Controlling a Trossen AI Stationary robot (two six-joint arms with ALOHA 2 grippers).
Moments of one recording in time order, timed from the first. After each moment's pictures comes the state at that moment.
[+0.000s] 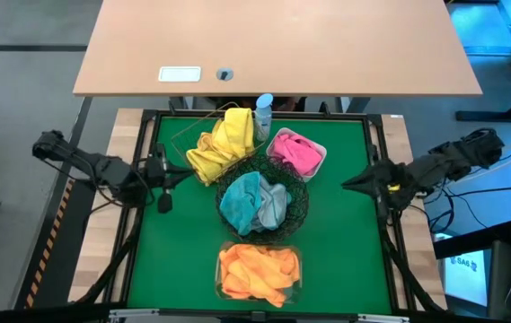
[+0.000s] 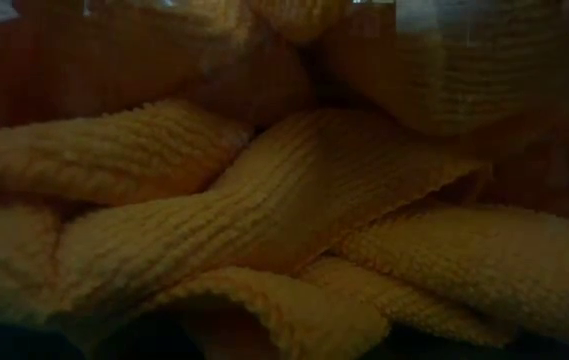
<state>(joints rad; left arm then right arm) -0.42 0.55 0.57 -0.13 -0.70 0.01 0.49 0.79 1.14 -0.81 0.37 0.23</state>
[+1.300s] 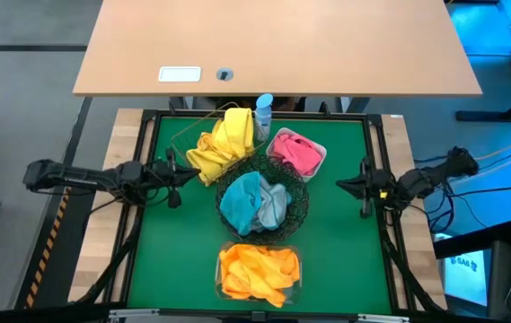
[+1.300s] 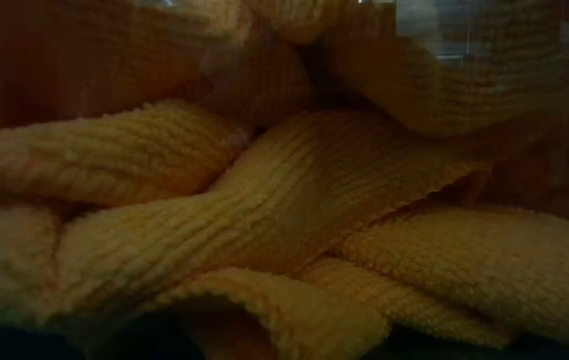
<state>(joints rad) -0.01 0.33 0.01 0.35 -0.29 0.04 0.47 0.13 0.23 -0.15 0.56 0.12</state>
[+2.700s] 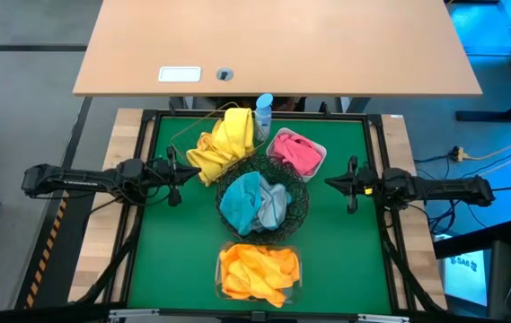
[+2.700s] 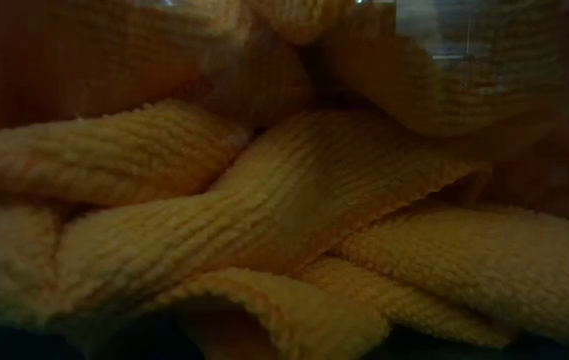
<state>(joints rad) 0.07 0.33 0.01 0.34 -0.19 0.04 0.03 0.13 0.01 0.08 0.12 0.10</state>
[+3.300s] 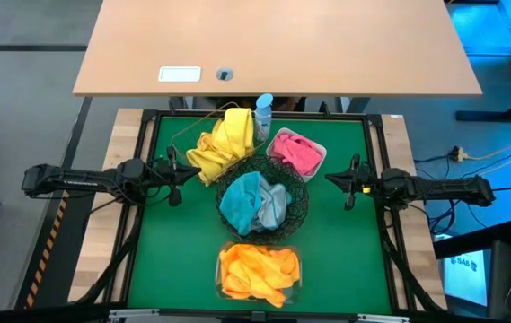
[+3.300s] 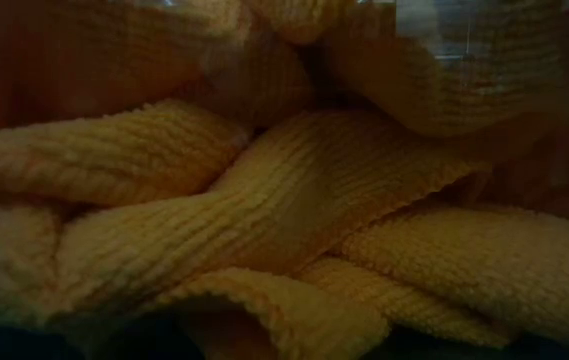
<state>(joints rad) 0.07 0.33 0.01 0.32 -0.20 0.04 0.03 0.14 0.01 0.05 0.22 0.05</state>
